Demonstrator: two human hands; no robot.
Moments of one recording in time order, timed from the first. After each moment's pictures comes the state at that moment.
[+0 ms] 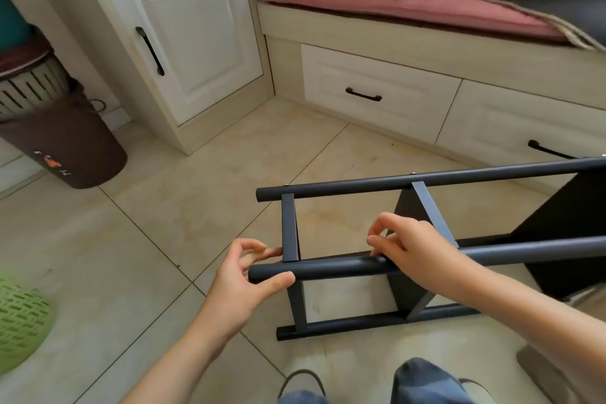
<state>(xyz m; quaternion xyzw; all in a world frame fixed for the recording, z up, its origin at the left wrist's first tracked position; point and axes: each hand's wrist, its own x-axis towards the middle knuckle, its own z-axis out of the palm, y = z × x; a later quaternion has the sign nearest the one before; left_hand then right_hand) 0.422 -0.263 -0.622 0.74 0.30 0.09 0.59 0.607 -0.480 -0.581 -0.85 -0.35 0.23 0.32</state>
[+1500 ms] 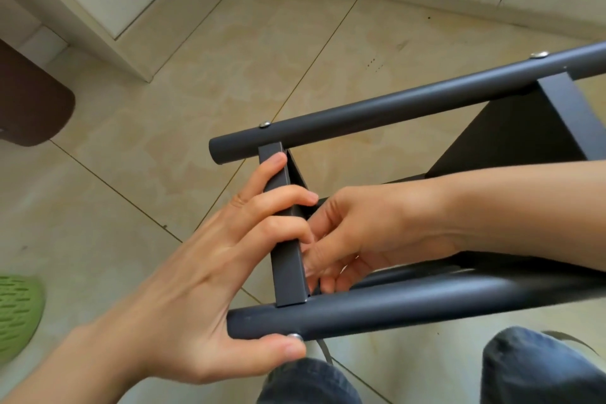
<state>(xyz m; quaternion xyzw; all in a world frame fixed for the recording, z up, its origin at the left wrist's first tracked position) 0.459 -0.211 -0.628 0.95 -0.13 -0.02 0.29 0.611 -0.371 -0.642 -0.51 -0.22 0.74 0.38</state>
